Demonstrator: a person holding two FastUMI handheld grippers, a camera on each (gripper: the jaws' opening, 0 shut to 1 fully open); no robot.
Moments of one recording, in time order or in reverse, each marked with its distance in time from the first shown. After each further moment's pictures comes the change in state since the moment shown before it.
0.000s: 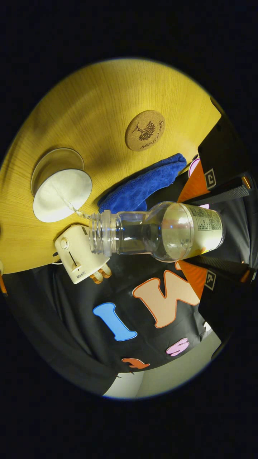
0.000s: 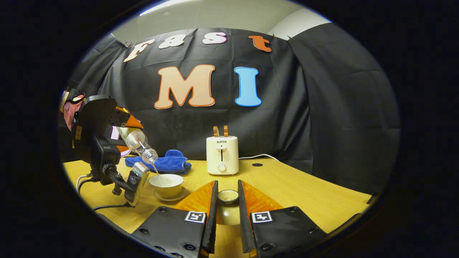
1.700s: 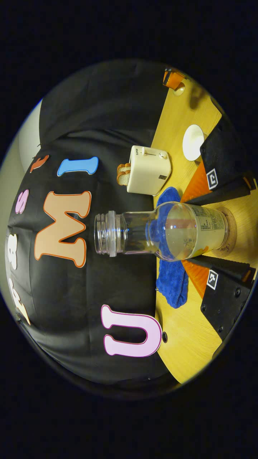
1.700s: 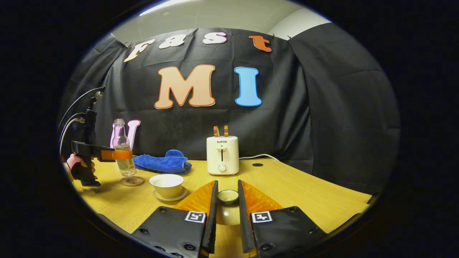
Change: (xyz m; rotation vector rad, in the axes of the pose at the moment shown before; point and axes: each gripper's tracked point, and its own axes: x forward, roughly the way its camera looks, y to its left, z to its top) left arm -0.018 -0.051 0.129 -2.132 -0.302 -0.129; right arm 0.001 0.001 -0.001 0.001 0.001 0.002
